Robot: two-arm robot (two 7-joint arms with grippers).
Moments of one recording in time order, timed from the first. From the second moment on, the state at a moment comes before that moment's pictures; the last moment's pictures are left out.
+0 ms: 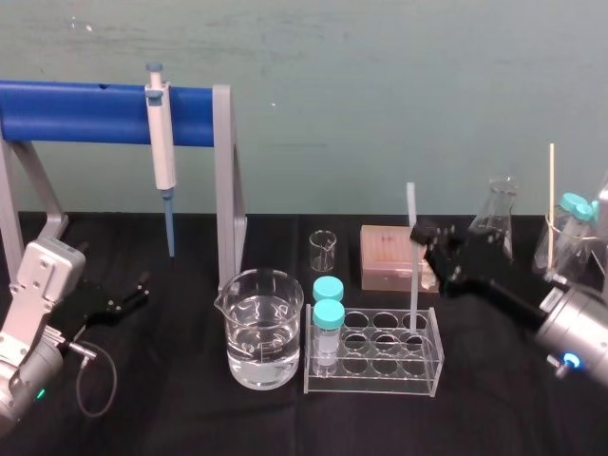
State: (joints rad) left arm -0.20 0.60 0.45 -1.41 -0.25 -0.12 0.03; right arm 0.19 0.57 -0.31 -1.61 0.62 -0.08 0.52
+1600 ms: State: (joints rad) left arm -0.20 0.60 0.45 -1.41 -0.25 -0.12 0.03; right arm 0.28 0.56 -0.25 -1.63 0.63 -0.09 0.53
